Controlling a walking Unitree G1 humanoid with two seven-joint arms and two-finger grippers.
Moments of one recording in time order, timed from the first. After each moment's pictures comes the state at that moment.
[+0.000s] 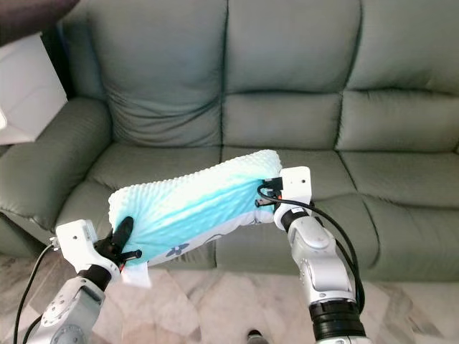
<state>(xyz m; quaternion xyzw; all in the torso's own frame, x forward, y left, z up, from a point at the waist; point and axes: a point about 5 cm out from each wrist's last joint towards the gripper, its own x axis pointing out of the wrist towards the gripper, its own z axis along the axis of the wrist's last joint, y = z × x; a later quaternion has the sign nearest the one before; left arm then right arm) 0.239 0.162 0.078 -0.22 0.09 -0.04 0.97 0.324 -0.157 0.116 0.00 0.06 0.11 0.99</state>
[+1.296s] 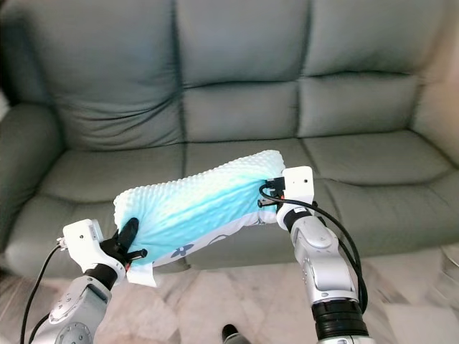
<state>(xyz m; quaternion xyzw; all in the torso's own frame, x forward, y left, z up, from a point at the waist) 0.240 0.159 0.075 -0.23 0.10 -0.02 0.97 0.324 -0.160 0.115 -0.01 0.06 0.11 0.99</state>
